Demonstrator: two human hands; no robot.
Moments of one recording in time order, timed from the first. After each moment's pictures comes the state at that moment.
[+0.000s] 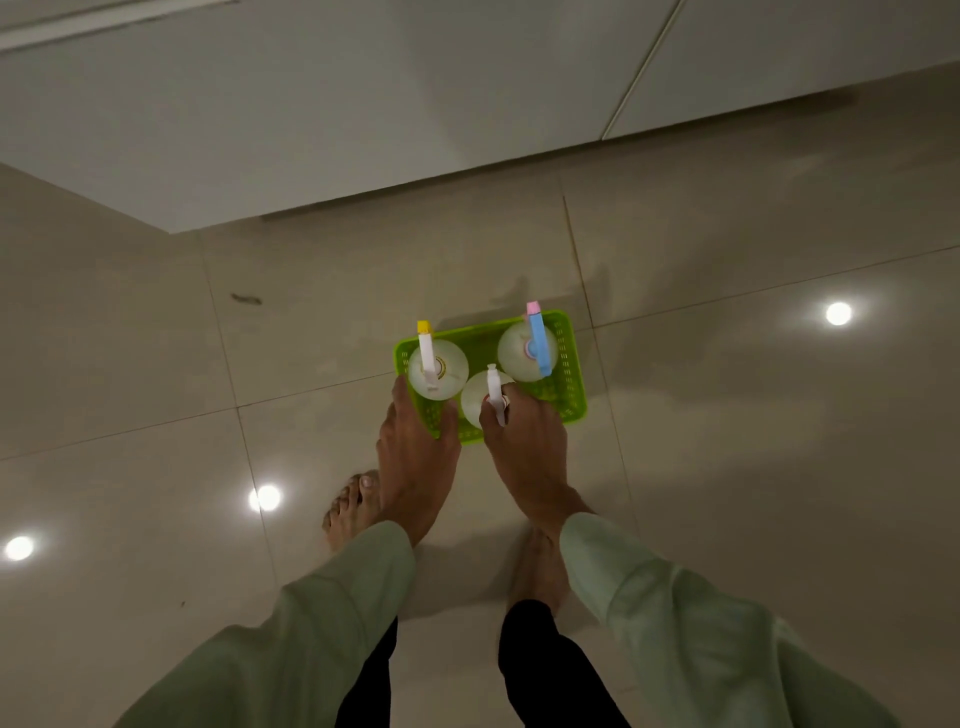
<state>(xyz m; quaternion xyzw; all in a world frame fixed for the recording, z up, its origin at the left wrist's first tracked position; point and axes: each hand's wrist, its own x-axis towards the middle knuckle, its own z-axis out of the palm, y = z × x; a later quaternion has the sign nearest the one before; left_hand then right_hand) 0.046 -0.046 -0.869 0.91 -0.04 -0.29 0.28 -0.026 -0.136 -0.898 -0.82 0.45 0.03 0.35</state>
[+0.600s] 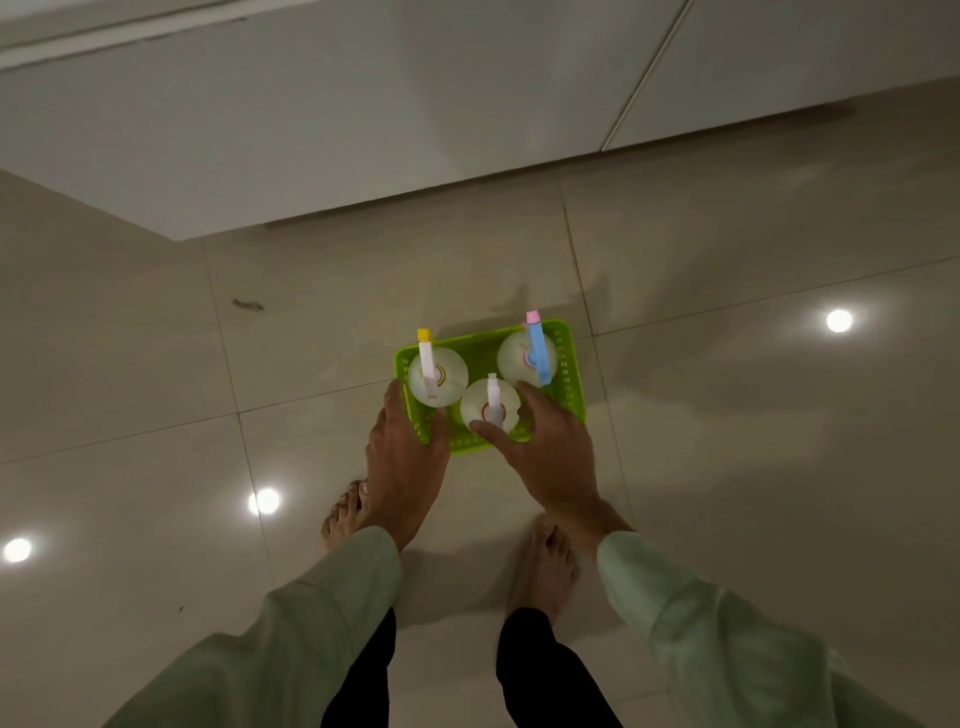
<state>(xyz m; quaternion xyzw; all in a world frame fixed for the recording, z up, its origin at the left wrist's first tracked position) 0.055 -0.039 -0.870 0.91 -0.05 -0.30 0.27 -0.049 -0.158 -0.896 -0.83 0.42 0.04 0.37</state>
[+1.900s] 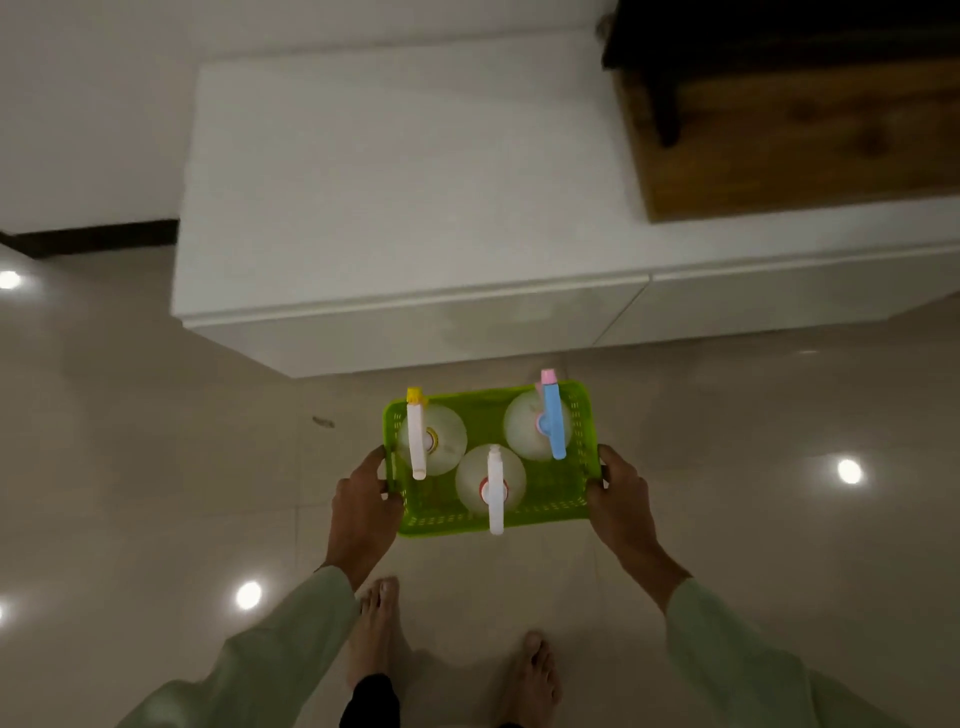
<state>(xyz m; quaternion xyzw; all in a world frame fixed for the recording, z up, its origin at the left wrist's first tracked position) 0.153 -0.038 -0.709 0.90 -0.03 -0.31 0.30 0.000 -0.274 -0.729 -0.76 0.47 0.03 0.45</state>
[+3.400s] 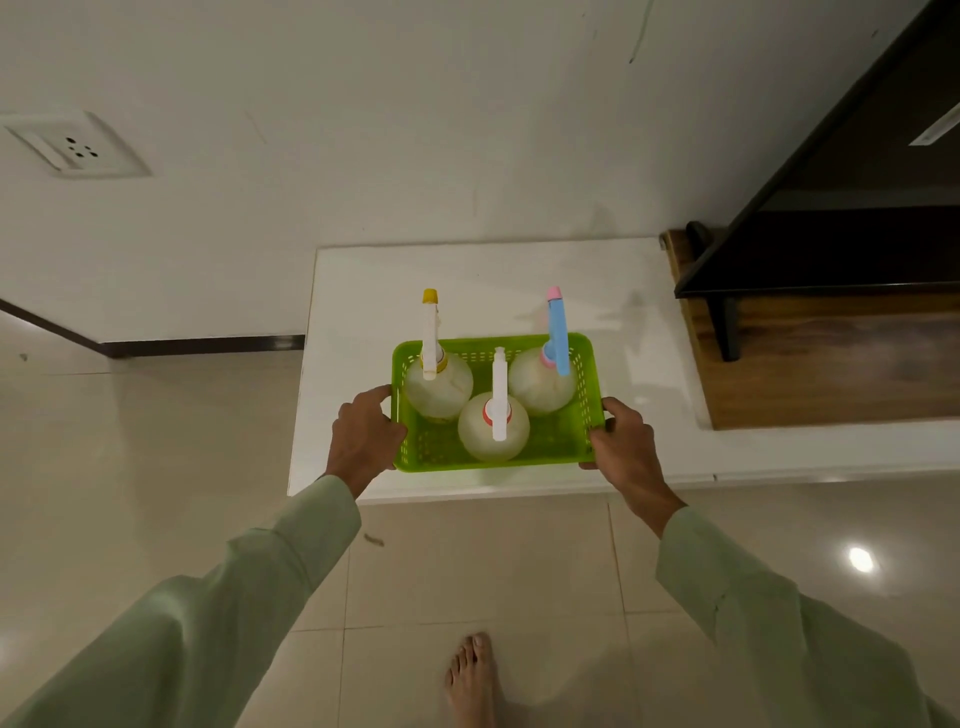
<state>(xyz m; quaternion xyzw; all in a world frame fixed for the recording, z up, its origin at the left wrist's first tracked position) 0.458 -0.099 -0.574 0.90 0.00 -0.30 0.33 0.297 -0.339 -0.596 -0.74 0.47 0.04 0.47</state>
